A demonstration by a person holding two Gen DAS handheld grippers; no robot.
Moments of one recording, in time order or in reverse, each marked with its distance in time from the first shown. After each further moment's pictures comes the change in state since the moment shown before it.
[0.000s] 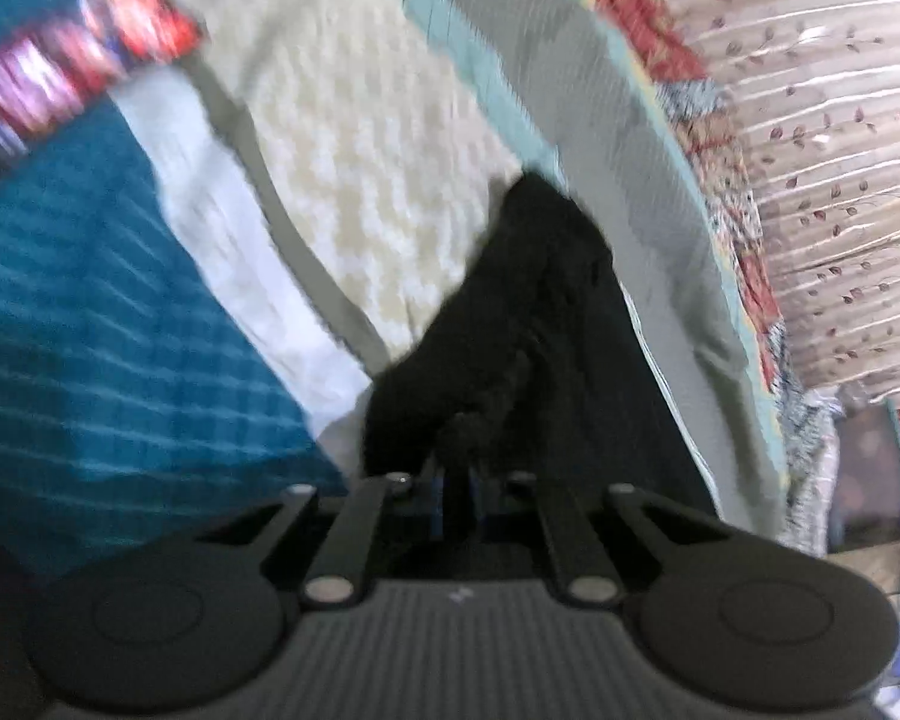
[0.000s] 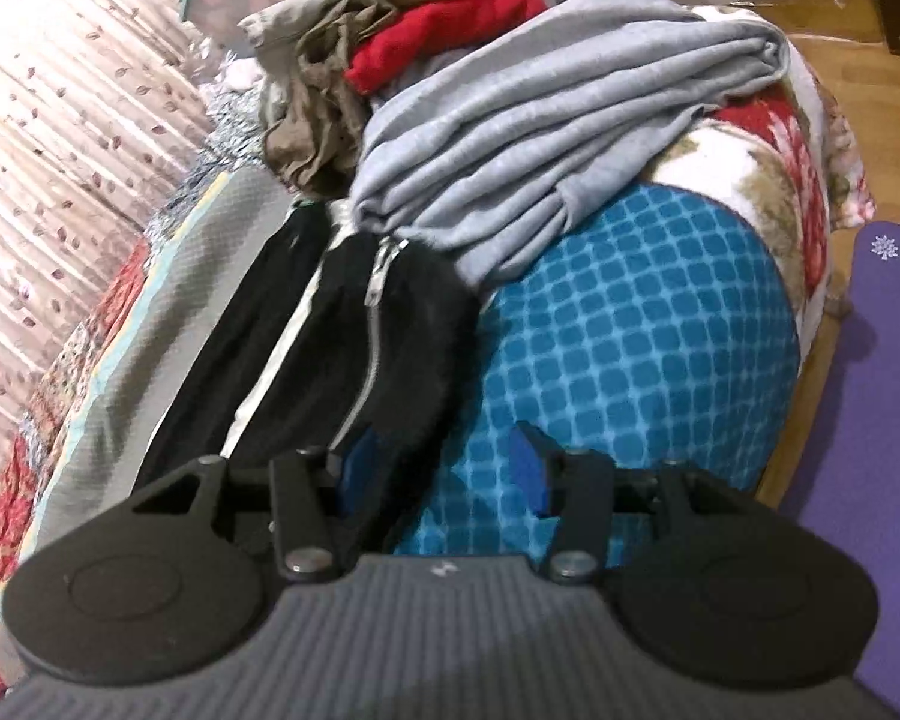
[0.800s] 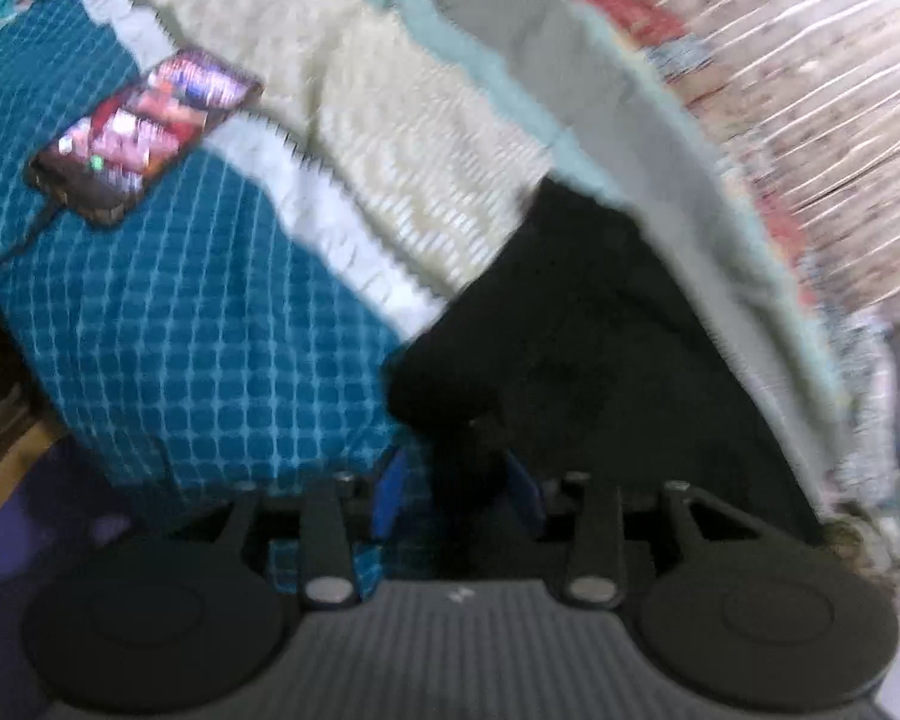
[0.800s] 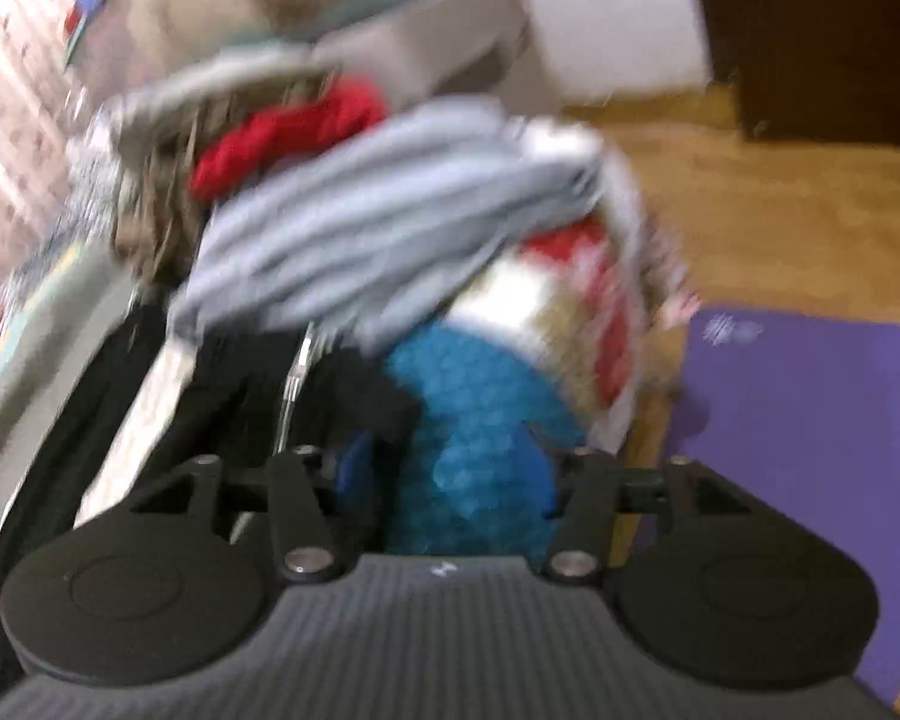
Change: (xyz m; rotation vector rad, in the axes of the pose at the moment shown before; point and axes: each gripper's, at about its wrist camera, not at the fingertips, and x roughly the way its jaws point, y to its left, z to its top) left arm -0.062 0.020 -0.021 0.167 0.012 0.067; right arm -0.057 -0.004 0.011 -0.045 -0.275 -0.386
